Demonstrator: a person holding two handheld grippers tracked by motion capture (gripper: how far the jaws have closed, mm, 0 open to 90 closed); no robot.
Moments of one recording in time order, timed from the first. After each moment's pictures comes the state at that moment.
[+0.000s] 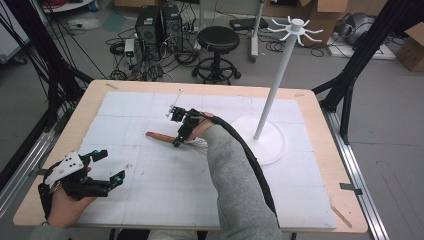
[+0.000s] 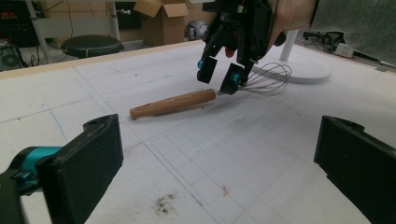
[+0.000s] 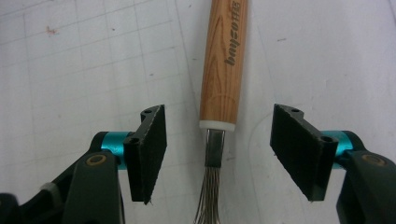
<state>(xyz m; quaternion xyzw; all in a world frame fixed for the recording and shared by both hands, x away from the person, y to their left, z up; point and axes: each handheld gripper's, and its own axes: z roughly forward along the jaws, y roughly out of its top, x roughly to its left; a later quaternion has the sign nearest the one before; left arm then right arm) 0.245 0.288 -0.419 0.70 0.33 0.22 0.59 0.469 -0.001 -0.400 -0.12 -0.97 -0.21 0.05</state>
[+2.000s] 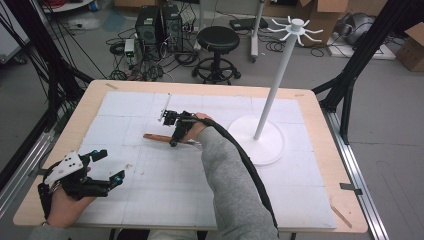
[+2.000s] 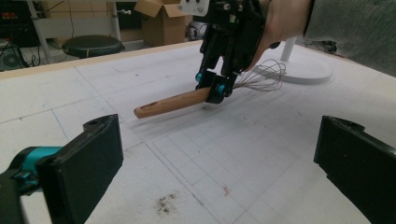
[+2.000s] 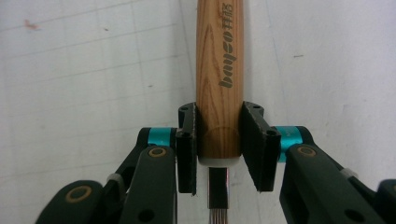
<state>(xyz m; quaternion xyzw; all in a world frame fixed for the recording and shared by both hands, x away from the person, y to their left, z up) 0.245 0.289 -0.419 0.70 0.33 0.22 0.59 0.463 0.022 -0.404 -0.10 -0.98 -0.17 0.03</state>
